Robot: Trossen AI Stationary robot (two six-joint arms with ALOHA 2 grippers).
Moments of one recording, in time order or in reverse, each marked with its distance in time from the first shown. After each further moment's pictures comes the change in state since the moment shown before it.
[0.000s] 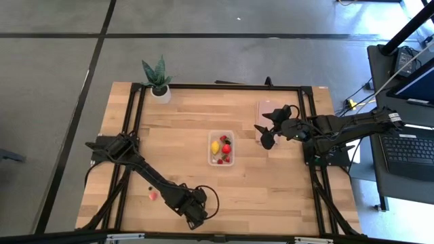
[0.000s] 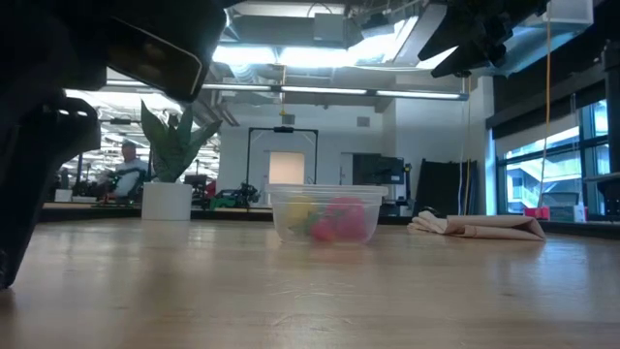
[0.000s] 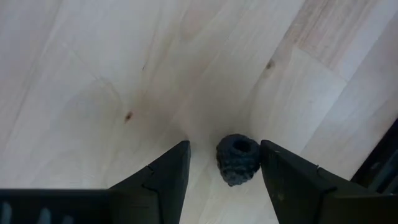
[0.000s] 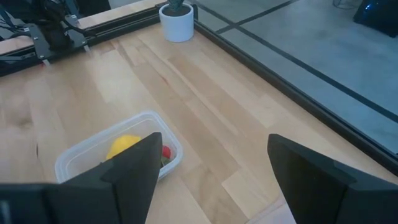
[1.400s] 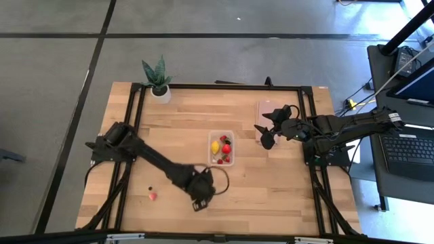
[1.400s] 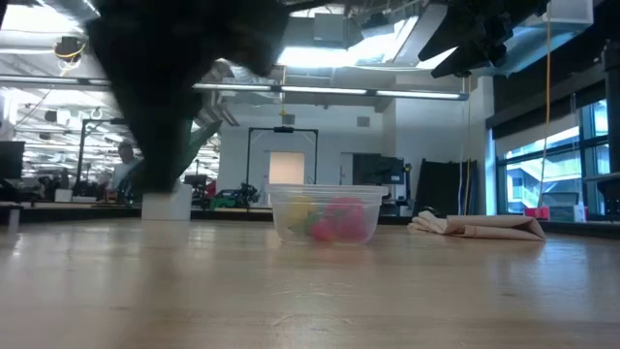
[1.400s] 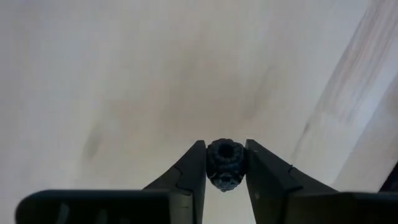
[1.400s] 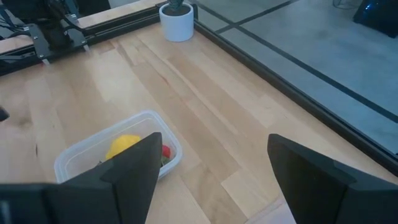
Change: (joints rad) left arm 0.168 -0.130 -0.003 -0.102 -0.011 0.282; right arm 0.000 0.000 0.000 -0.002 0.000 -0.001
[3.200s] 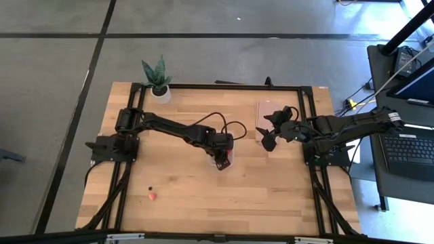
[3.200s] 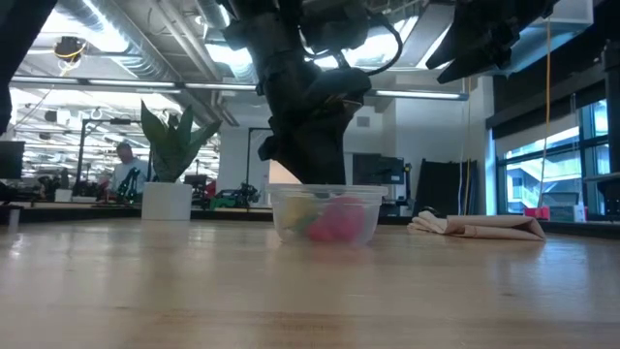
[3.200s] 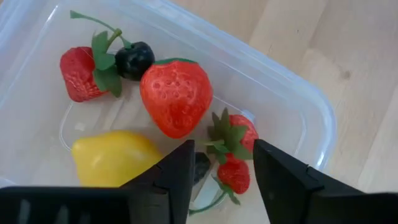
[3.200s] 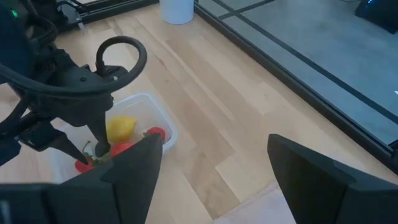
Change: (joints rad) left arm 0.435 0.023 0.004 0.253 -0.001 0.360; right arm 0.016 0.000 0.000 -0.070 -0.010 0.002
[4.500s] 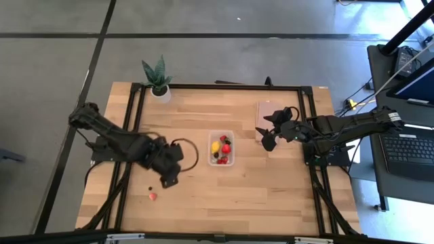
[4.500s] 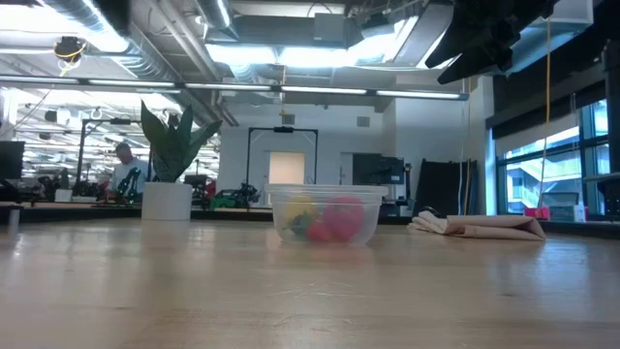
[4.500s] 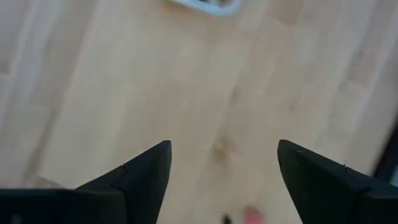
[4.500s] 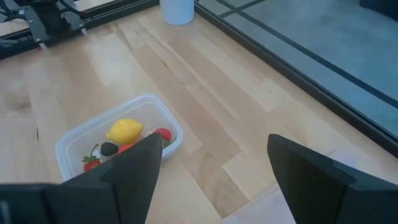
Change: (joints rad) left arm -0.437 -0.524 0.000 -0.745 -0.205 -0.311; right arm 0.000 0.000 0.000 0.003 -0.011 0.049
